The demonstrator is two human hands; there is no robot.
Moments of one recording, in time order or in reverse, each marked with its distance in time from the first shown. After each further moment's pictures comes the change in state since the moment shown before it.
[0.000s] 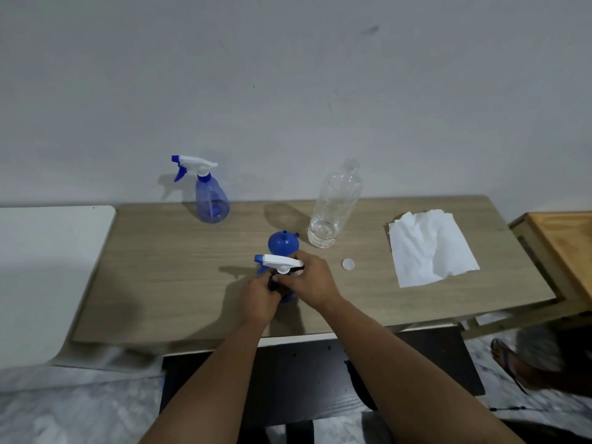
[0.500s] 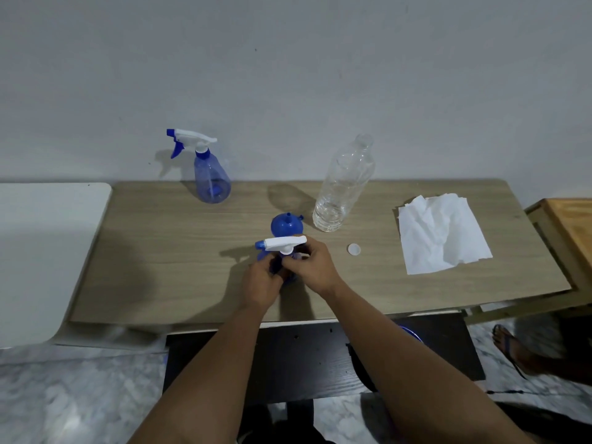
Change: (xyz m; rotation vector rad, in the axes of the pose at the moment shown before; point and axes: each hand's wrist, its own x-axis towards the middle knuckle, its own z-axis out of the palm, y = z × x) left_hand 0.006 -0.008 0.003 -0.184 -0.043 -0.006; right_hand 0.009 0.020 0.015 0.358 -0.019 0.013
